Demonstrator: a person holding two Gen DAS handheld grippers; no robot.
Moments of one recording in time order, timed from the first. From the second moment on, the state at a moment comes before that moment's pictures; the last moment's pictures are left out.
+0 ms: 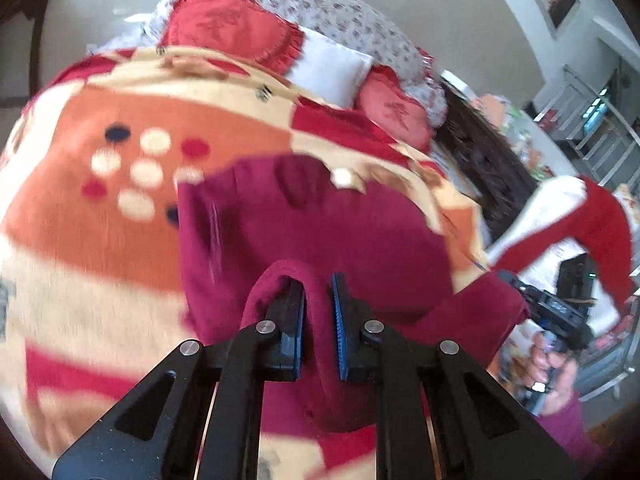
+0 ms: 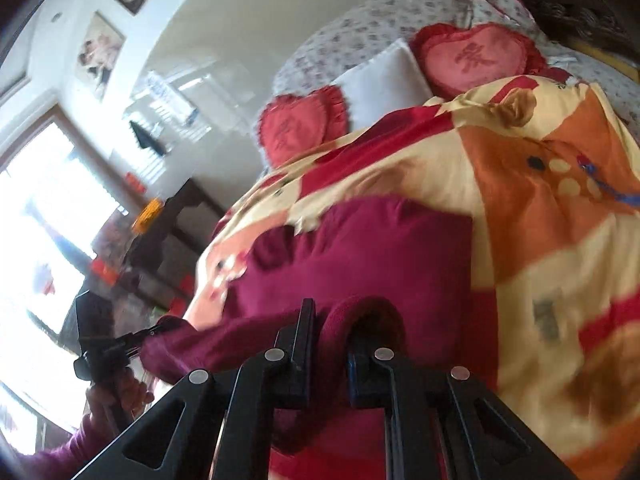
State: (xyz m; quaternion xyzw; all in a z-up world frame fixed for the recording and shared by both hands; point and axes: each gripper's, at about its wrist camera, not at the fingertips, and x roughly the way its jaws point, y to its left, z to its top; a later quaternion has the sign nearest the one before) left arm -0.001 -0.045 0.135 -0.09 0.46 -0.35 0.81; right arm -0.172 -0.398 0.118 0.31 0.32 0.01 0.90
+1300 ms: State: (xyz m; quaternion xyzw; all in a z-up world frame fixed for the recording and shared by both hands) left arm 0.112 -0.064 0.060 -0.10 0.53 -0.23 0.81; right arm -0.026 -0.412 0.077 0.17 0.39 -0.08 0.90
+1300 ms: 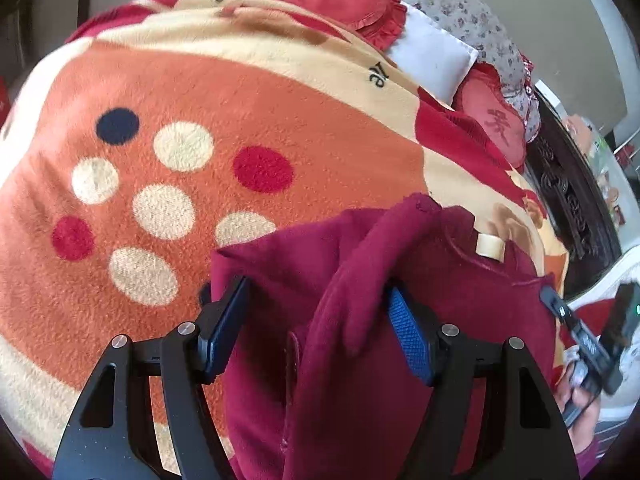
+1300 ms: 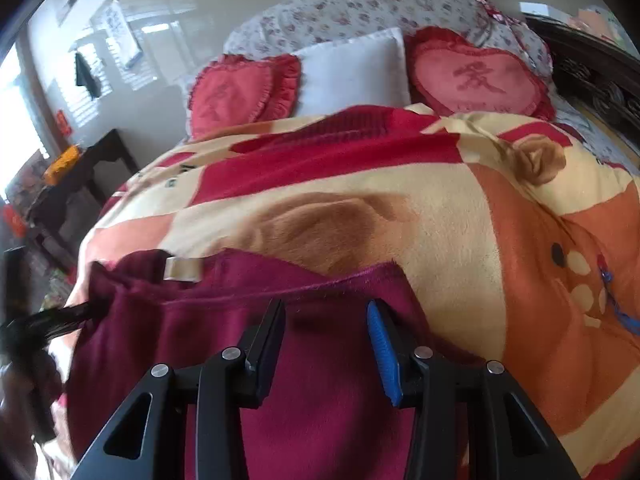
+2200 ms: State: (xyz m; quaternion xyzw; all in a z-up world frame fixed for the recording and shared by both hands) left arm -0.031 -0.002 0.058 -0.05 0.53 -0.32 0.78; right arm -0.191 -0.384 0.060 0.22 0.43 -0.05 0.88
